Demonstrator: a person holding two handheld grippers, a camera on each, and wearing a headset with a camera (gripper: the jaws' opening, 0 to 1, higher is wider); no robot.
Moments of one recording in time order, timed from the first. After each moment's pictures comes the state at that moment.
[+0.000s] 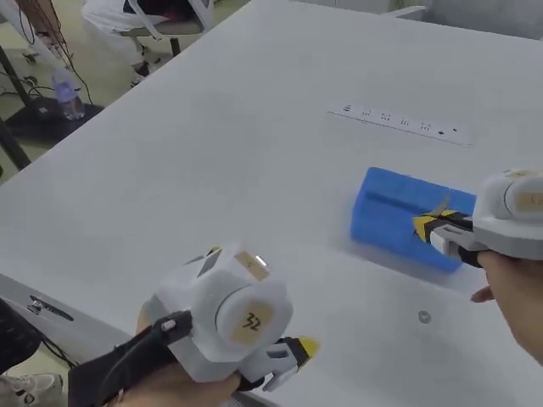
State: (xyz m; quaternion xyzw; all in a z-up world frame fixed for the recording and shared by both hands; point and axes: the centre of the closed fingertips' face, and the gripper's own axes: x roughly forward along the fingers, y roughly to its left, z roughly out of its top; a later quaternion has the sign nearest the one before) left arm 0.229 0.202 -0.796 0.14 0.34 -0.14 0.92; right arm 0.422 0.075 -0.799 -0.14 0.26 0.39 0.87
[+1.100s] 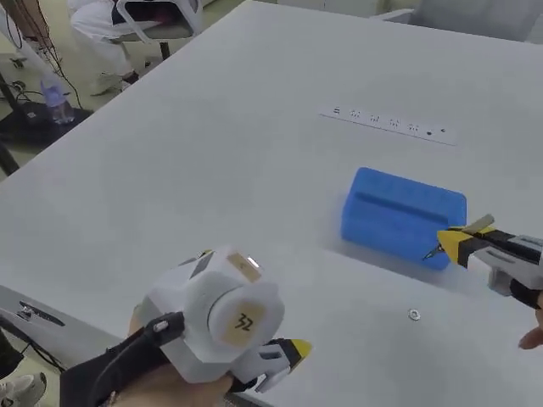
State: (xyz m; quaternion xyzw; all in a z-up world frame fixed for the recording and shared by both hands) left arm 0.229 0.200 -0.797 0.14 0.34 -0.14 0.92; right arm 0.352 0.041 -0.758 -0.08 0.25 0.40 0.88
